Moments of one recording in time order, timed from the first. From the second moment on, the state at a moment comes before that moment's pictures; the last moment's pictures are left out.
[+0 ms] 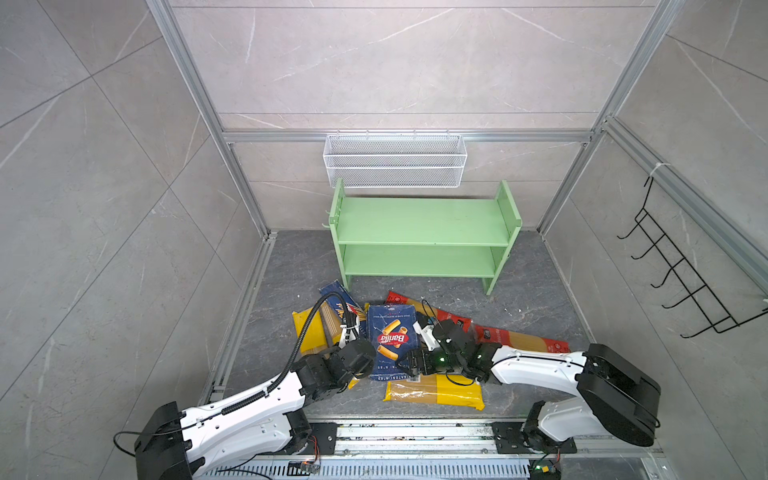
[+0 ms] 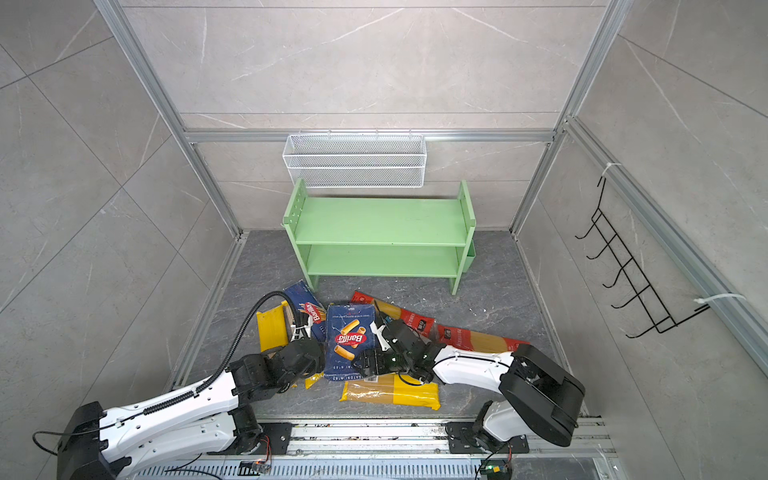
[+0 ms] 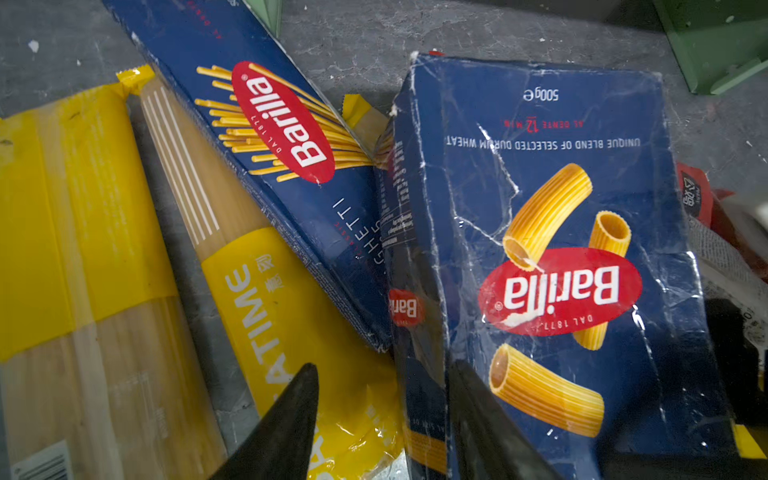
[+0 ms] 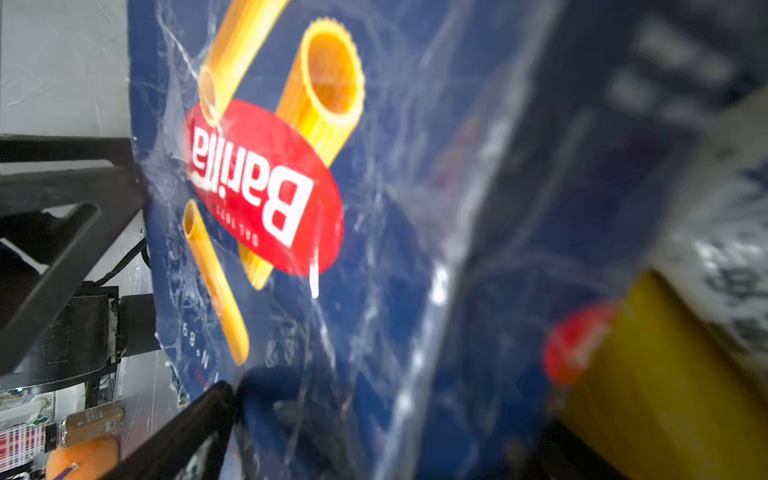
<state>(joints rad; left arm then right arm) -1.02 0.92 0.56 -0.54 -0.49 -0.83 0.91 1.45 0.58 0.11 -0.31 0.73</state>
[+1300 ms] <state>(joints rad) -1.00 1.03 0.44 -0.45 -0.46 -0.94 0.86 1.67 0.51 0.65 -0.54 0.84</state>
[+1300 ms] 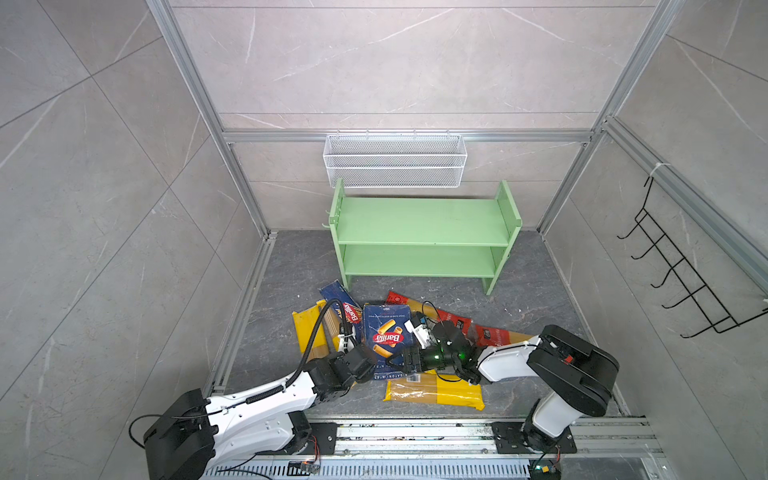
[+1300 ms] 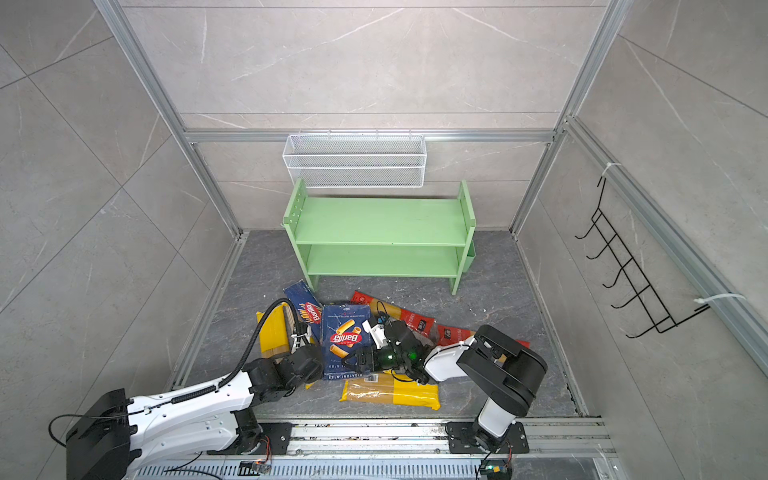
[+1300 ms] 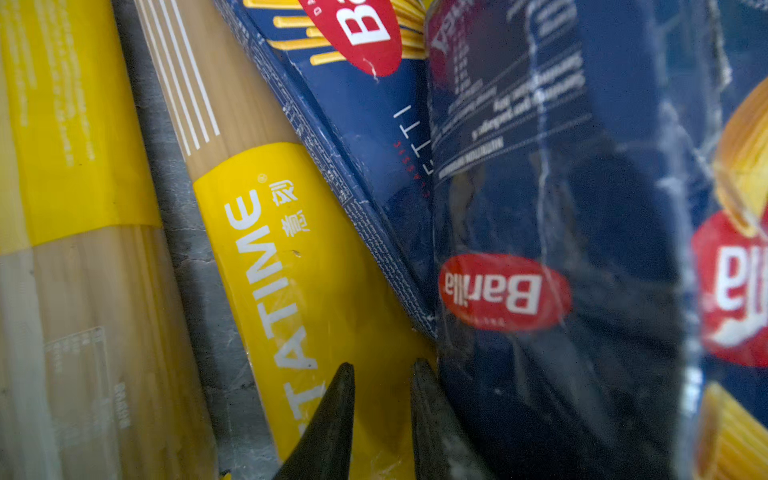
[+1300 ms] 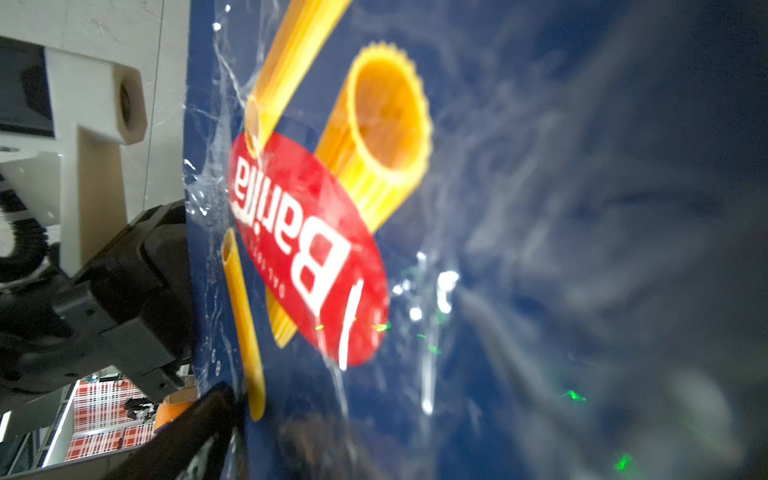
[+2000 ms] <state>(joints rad) -1.00 0.95 0.44 -0.57 -0.52 -0.89 0.85 1.58 0.50 0.51 -0.54 0.83</state>
